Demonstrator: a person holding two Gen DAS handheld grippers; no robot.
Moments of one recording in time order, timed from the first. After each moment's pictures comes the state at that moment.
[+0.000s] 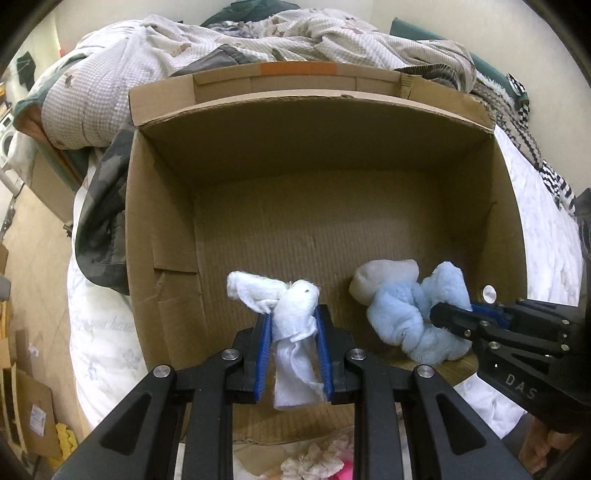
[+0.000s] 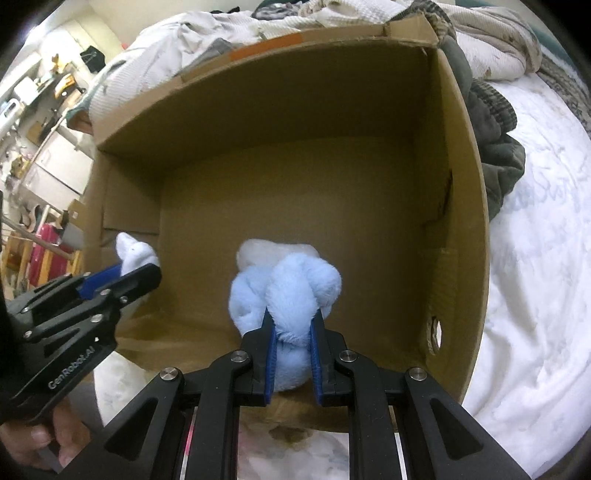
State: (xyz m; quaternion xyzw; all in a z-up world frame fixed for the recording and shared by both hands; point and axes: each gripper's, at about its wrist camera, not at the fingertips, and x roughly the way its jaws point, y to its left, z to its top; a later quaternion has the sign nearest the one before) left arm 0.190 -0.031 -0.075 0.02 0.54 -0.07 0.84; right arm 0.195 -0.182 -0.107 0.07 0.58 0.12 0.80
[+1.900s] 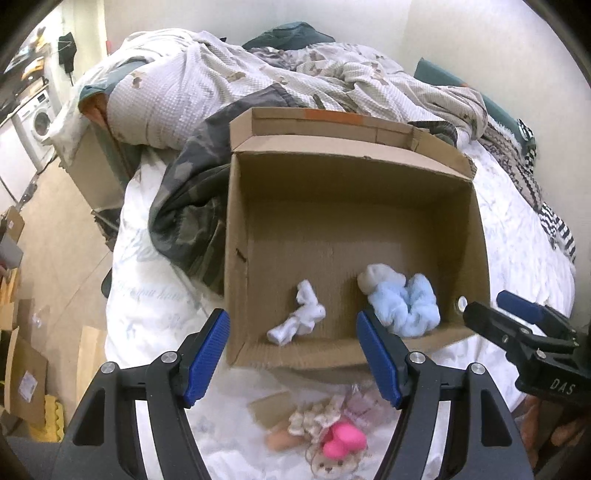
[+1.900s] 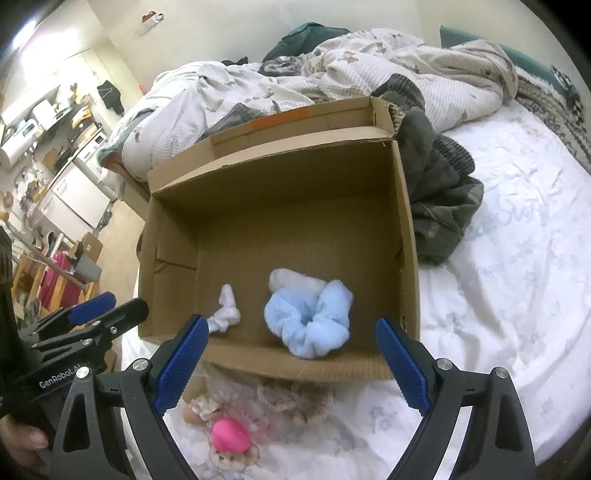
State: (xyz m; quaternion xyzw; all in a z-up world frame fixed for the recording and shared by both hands) left arm 0.129 0.005 -0.008 -0.03 0.50 -0.03 0.87; right arm 0.136 -0.197 -0.037 0.09 0.48 0.12 0.86
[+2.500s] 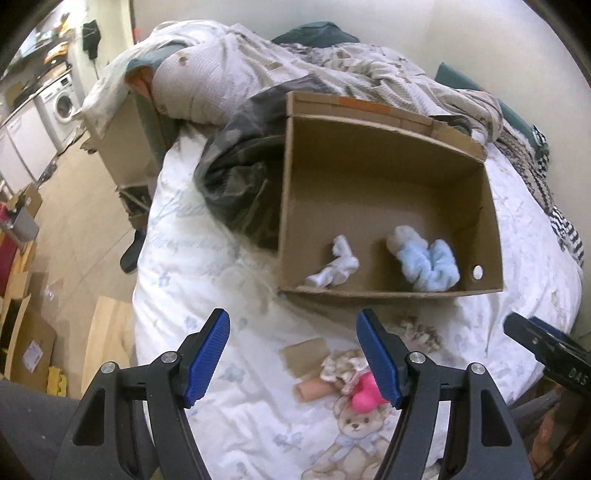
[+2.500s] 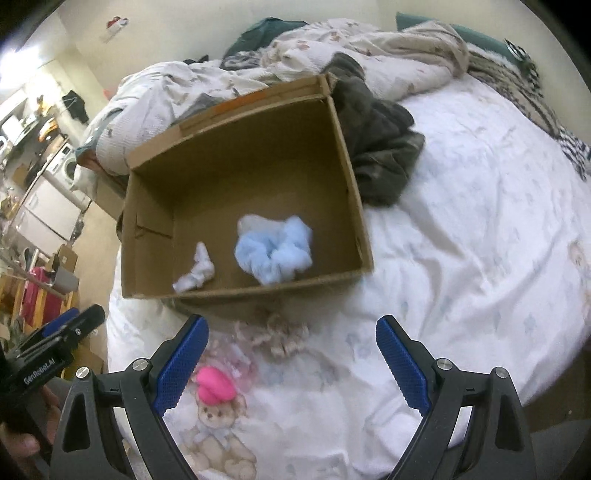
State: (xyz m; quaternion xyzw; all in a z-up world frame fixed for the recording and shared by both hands) left arm 0.069 0.038 -0.016 -0.04 0.51 0.02 0.86; right arm 0.071 -0.214 -0.049 0.12 0.52 0.05 0.85
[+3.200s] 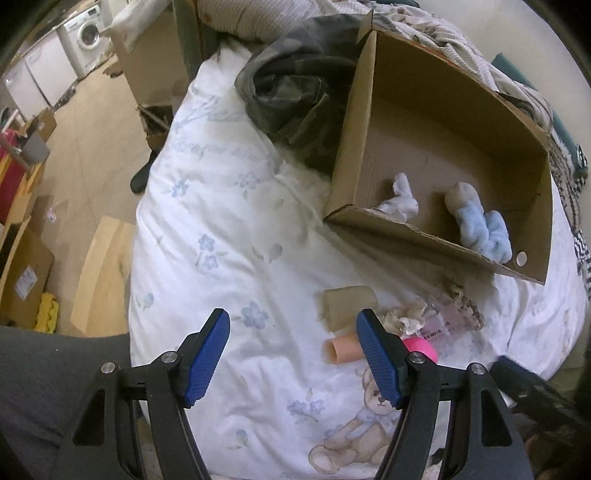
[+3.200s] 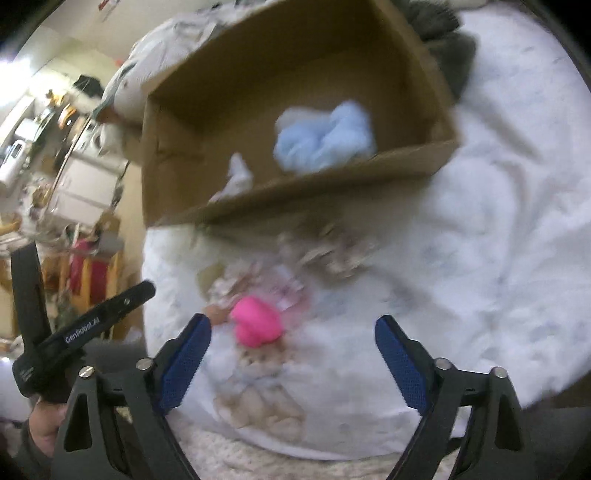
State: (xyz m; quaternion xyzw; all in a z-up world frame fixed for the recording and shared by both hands) left arm 0.067 0.070 -0.074 -0.11 0.60 0.07 0.79; right arm 0.074 -0.175 -0.117 0.18 0.62 0.17 0.74
